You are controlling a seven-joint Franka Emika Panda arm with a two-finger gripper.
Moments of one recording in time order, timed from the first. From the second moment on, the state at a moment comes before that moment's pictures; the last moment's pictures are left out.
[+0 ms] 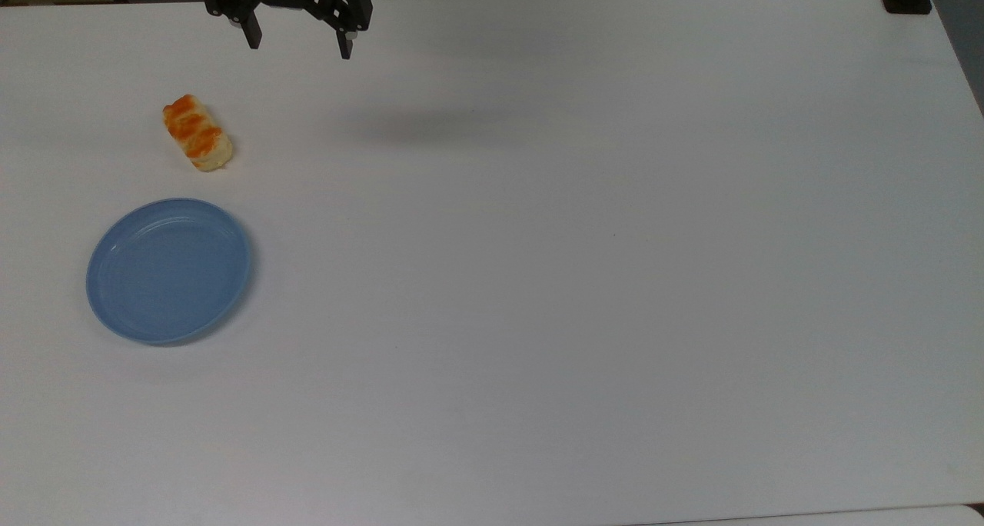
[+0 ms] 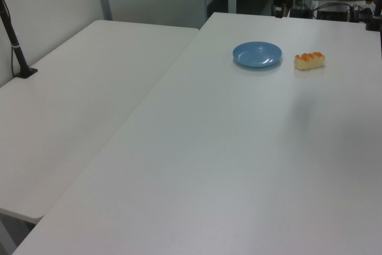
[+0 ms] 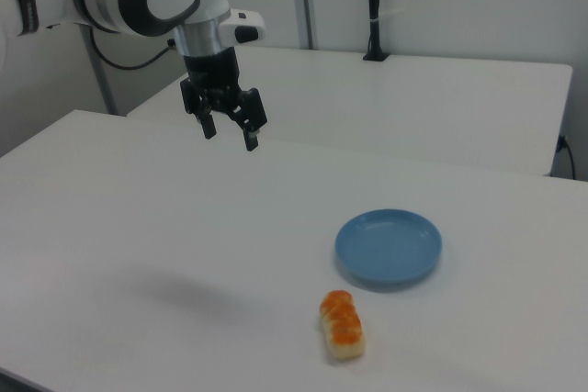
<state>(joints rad) -0.04 0.06 -0.13 -1.63 -0.01 1.74 -0.05</state>
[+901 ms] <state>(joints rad) -0.04 0.05 -0.13 -1.63 -0.01 1.74 -0.05</state>
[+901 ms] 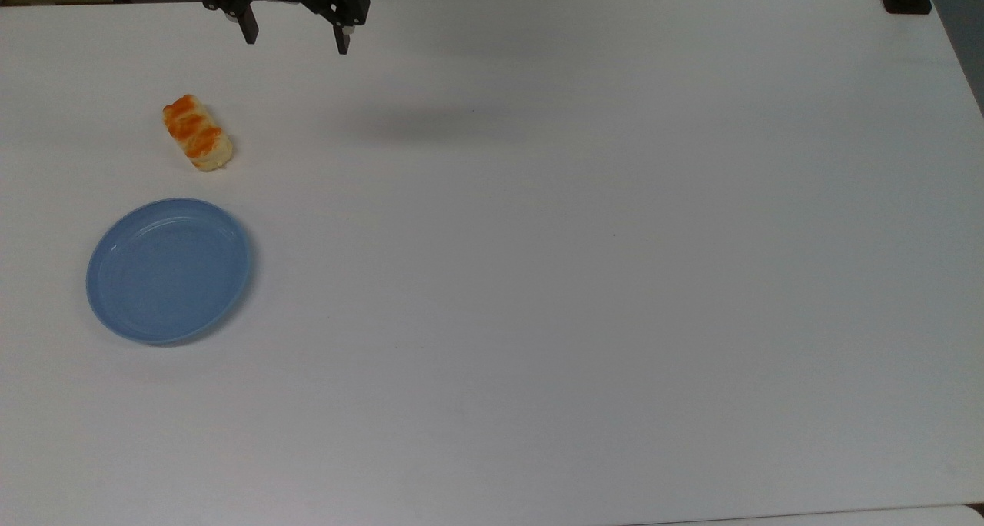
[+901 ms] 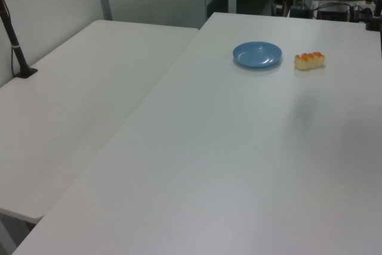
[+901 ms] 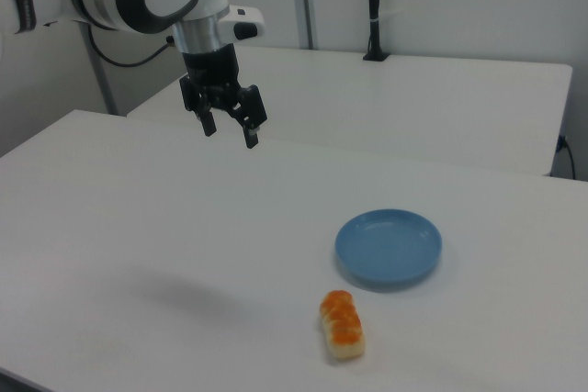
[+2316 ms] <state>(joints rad) -0.04 0.05 -0.14 -1.63 -0.01 1.74 -0.12</state>
